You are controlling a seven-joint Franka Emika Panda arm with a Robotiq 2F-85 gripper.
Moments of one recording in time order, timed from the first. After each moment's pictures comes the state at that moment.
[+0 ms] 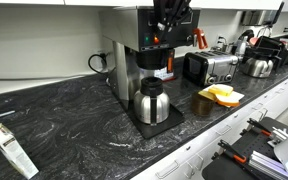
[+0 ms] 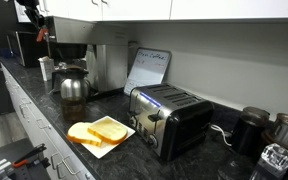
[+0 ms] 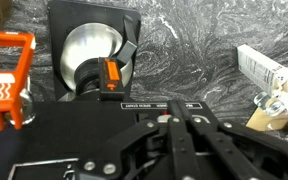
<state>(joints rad) 0.33 -0.46 0.46 -2.18 0.23 2.17 0.55</state>
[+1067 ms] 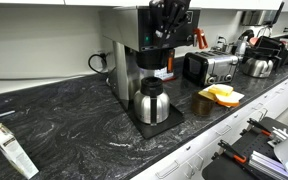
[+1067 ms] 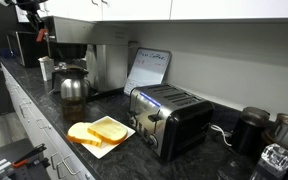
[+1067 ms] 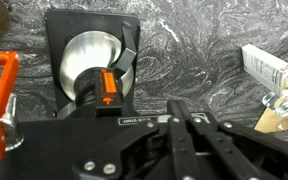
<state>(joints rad) 0.32 -0.43 0.47 -2.19 0.23 2.19 0.61</state>
